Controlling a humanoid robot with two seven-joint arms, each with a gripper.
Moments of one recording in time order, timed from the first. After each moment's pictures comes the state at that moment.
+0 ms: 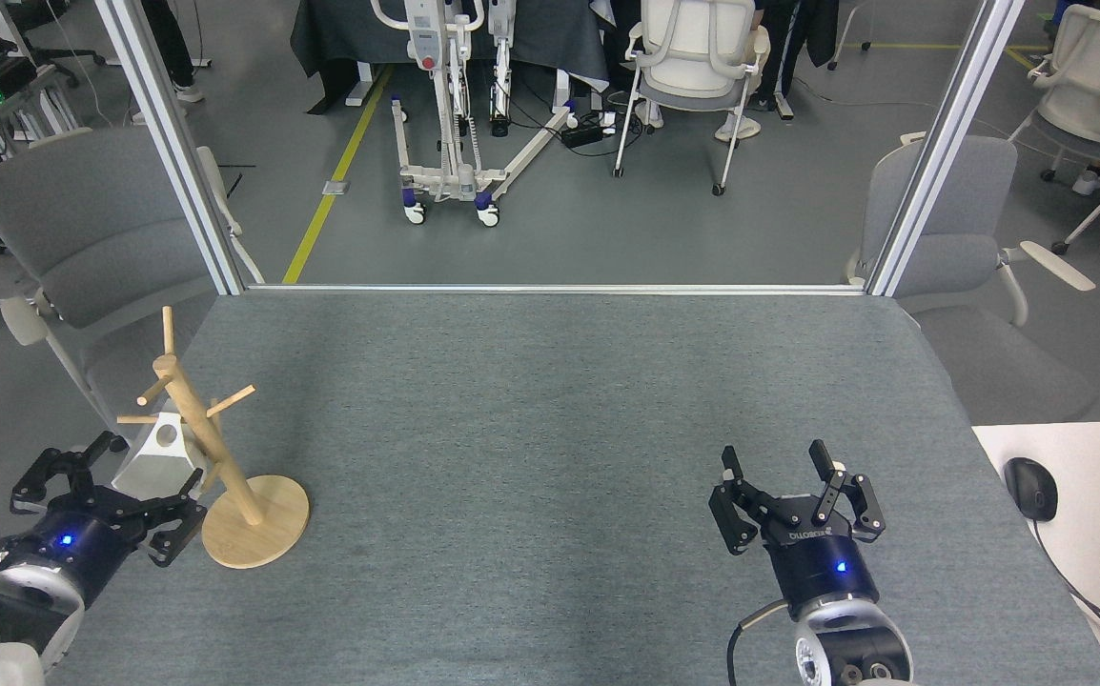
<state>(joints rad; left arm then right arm) -0.20 0.30 0.35 -1.44 -1.79 -0.53 -0.13 -0.12 0.10 -0.11 -1.51 1.56 -0.22 -0.02</state>
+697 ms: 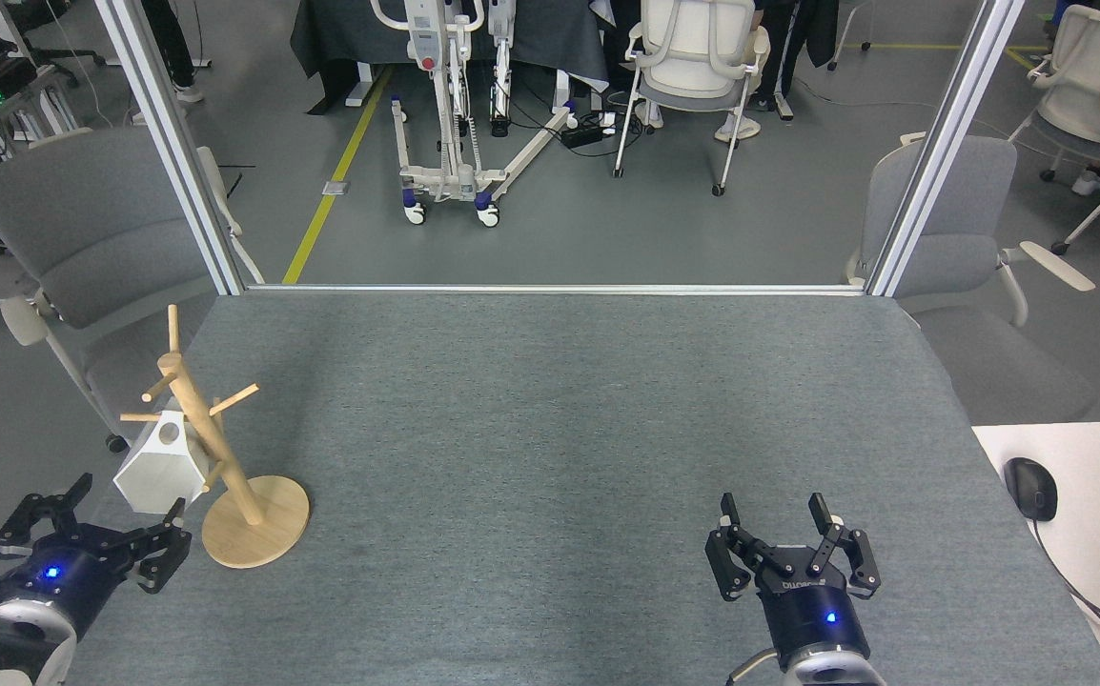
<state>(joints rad) -0.17 0.27 0.41 -1.34 -1.76 -0.50 -0.11 -0.01 0.12 -0.07 -1.52 1.56 -0.09 -0.01</state>
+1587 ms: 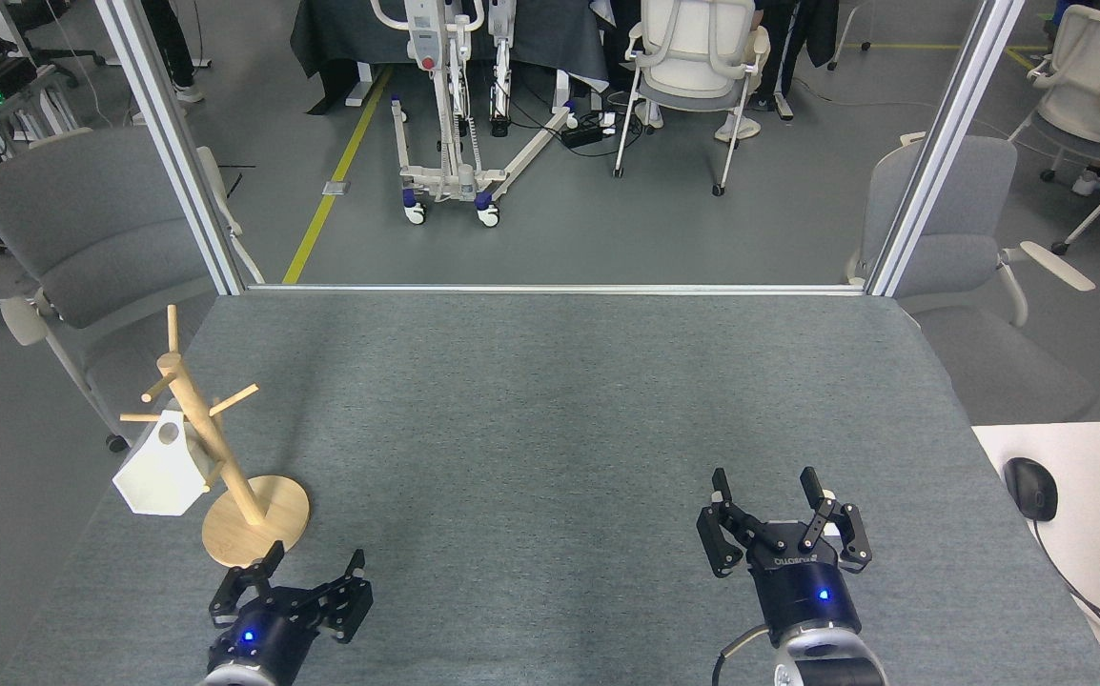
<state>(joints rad) -0.11 -0.10 0.35 -1.31 -1.73 -0.44 -0.02 -0.06 0.12 -0.06 -1.52 1.56 -0.12 -0.02</state>
